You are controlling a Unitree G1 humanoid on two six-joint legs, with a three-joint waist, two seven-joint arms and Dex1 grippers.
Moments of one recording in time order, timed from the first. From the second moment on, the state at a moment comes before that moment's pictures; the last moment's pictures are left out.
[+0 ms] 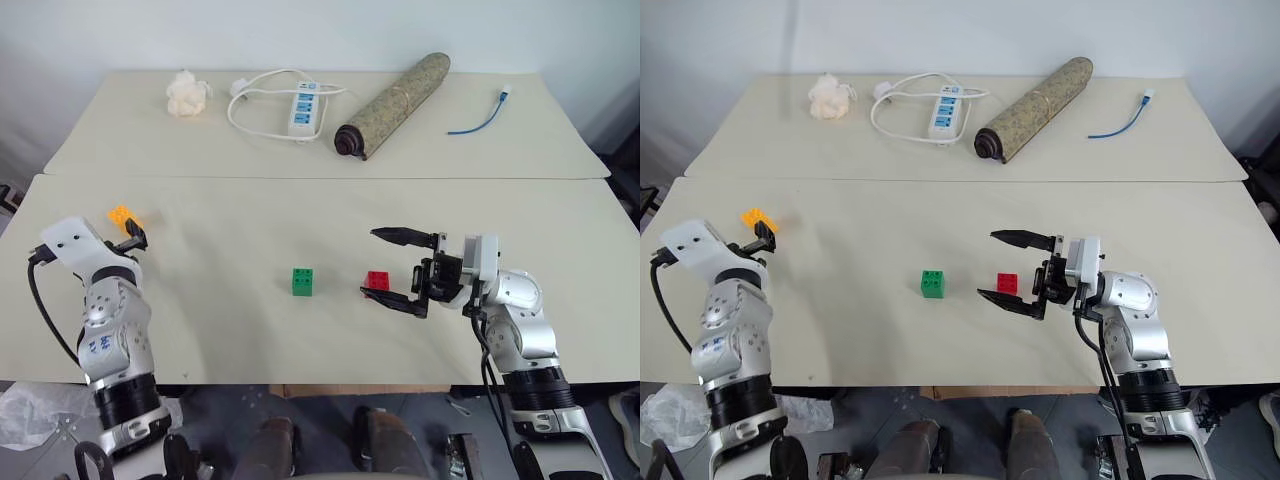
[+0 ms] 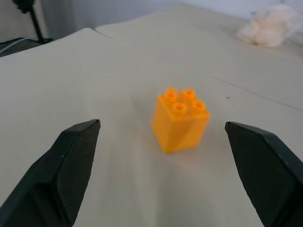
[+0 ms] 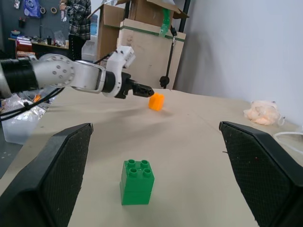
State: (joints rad) left arm -0.46 0.25 0.53 0.08 -0.23 0.39 0.33; right arm -0.37 -0.41 0.00 0.04 0.53 -0.16 1.28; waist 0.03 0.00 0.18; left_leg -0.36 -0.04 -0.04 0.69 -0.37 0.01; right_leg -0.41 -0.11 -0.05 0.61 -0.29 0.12
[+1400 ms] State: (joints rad) left arm -0.14 0.86 0.40 0.12 -0.57 0.22 -1.13; right arm -0.24 -0.52 -0.08 -0.01 0.55 -0.16 1.26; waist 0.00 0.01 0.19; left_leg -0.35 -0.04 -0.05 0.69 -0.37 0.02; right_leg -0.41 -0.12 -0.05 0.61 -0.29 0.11
